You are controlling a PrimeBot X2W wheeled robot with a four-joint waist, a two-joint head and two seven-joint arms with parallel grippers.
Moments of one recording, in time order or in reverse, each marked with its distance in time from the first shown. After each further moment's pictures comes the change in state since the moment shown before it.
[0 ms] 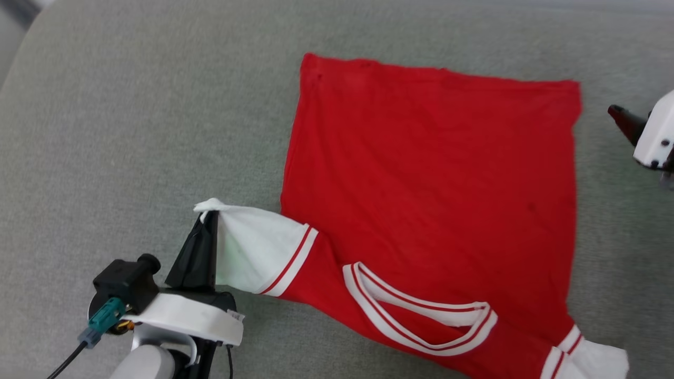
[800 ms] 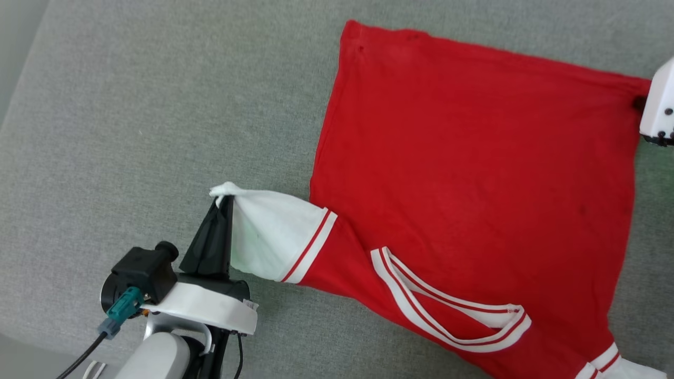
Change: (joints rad) left arm -0.071 -0.042 -0.018 0.020 0.078 -0.020 -0.011; right arm -0.208 -0.014 0.008 0.223 -0.122 0.000 0.117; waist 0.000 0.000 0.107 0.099
